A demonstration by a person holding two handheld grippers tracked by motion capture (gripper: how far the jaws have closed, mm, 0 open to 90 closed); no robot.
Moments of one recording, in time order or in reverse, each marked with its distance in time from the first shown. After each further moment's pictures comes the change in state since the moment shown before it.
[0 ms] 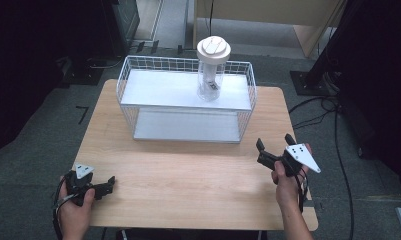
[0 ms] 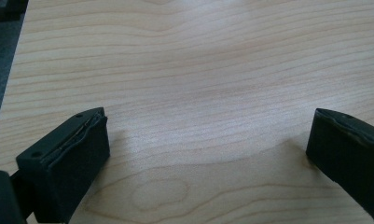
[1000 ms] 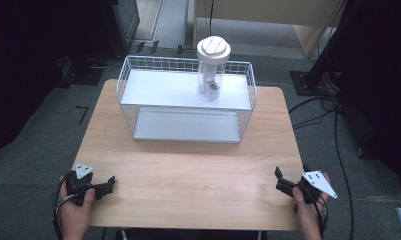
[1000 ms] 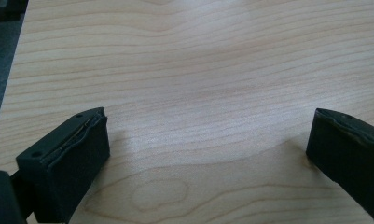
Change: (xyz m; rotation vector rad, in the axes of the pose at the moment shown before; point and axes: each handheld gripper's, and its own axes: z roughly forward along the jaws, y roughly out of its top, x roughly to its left) left arm 0.000 0.000 0.000 0.001 0.000 0.000; right arm -0.052 -0.062 -0.057 0.188 -0.091 -0.030
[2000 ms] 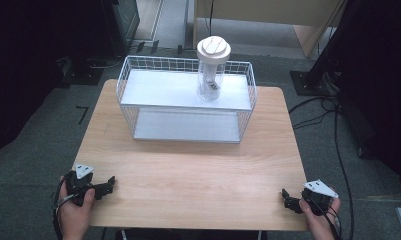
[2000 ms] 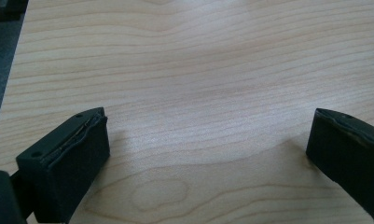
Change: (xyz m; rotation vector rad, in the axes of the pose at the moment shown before) left arm 0.000 0.000 0.000 -0.001 0.000 0.000; right arm -0.028 -0.027 -0.018 0.419 0.017 -0.068
